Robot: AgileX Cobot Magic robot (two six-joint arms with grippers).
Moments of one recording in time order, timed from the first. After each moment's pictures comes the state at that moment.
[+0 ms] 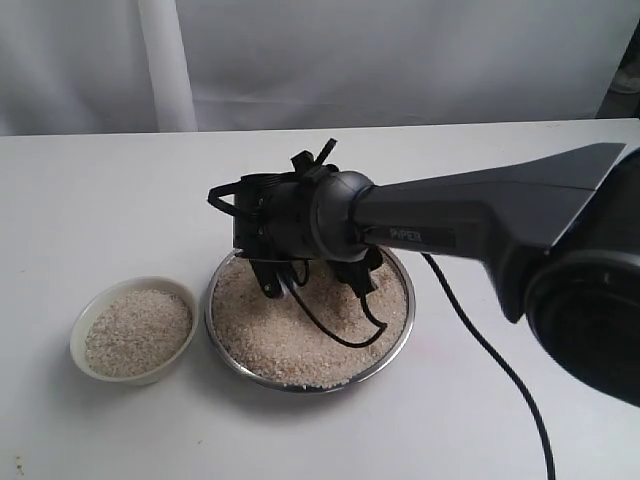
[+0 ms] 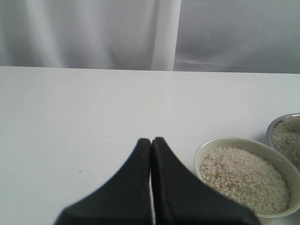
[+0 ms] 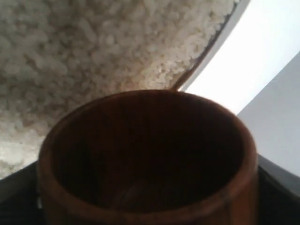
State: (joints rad) left arm 0.00 0.00 0.01 0.05 0.29 -0.09; right arm 0.84 2.30 -1.66 -1.00 1.04 -0.49
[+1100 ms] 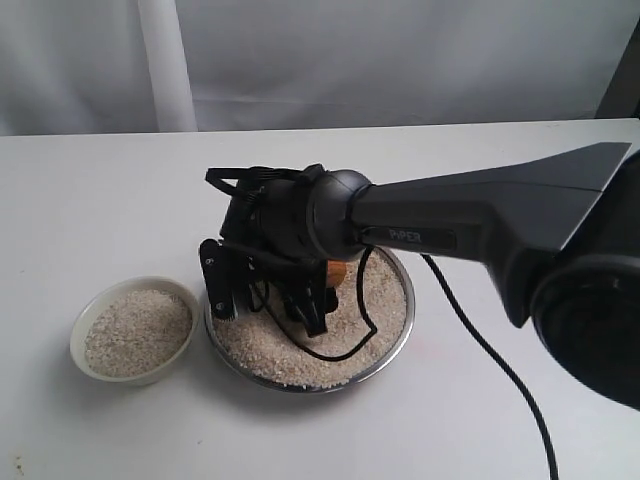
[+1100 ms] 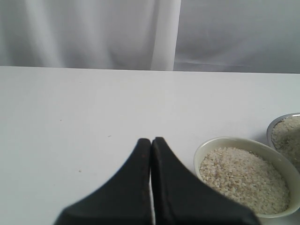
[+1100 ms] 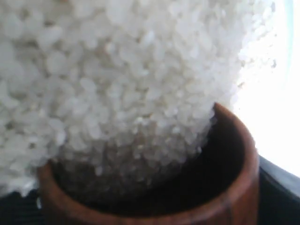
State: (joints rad) left arm 0.00 0.00 0.01 0.05 0.29 -0.09; right arm 0.86 2.28 -1.66 -0.64 0.85 -0.58
